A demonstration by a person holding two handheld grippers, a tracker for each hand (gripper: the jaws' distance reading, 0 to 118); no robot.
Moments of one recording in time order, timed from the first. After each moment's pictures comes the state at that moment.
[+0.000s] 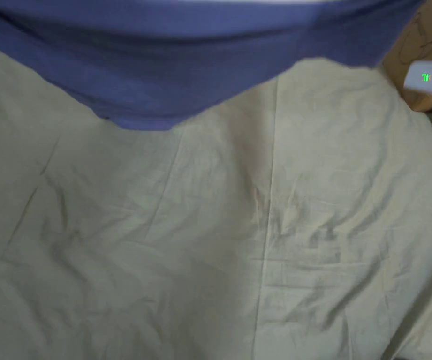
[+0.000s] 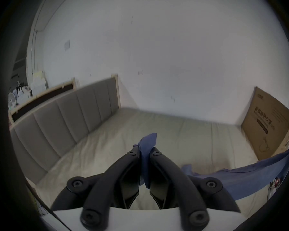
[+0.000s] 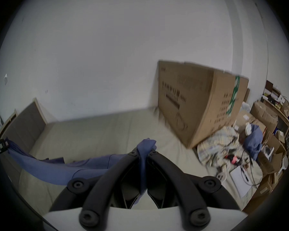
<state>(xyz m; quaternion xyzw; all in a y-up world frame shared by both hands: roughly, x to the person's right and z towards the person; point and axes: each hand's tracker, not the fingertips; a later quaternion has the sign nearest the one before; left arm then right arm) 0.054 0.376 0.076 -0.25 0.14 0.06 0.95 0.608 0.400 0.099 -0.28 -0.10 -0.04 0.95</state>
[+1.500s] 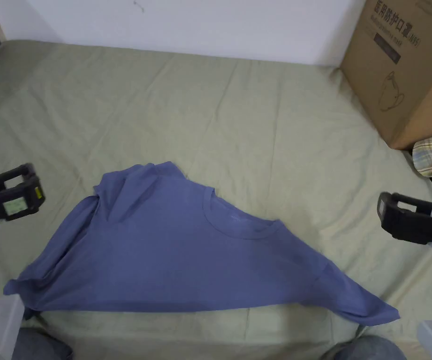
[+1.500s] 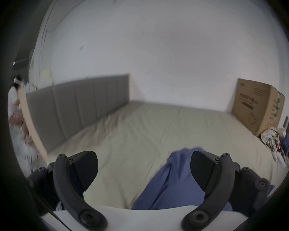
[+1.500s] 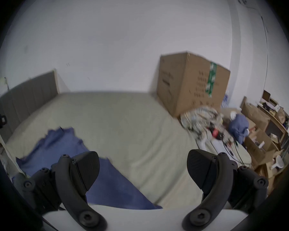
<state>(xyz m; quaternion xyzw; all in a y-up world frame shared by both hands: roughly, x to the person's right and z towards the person) 0.071 0.294 0.409 -0.14 0.12 0.01 0.98 0.570 0.323 0.427 -0.20 -0.05 0.03 0.98</state>
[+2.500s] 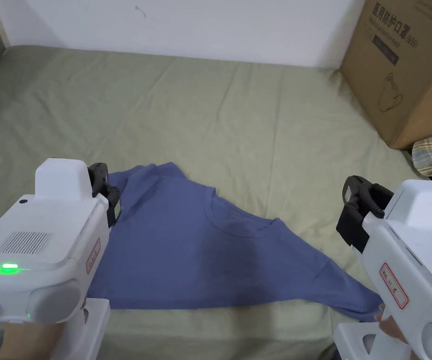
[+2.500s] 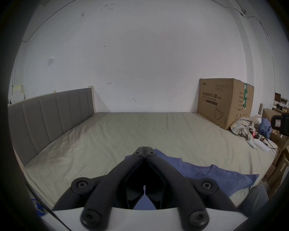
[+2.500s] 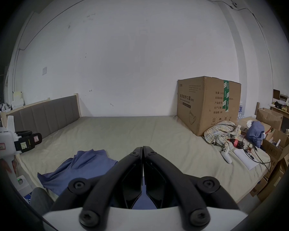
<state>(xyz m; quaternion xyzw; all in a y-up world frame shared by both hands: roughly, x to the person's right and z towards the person) 0.148 0.276 0.418 -0.12 -0.01 0.00 0.99 0.499 0.302 0.463 -0.11 0.00 0.00 0.99</state>
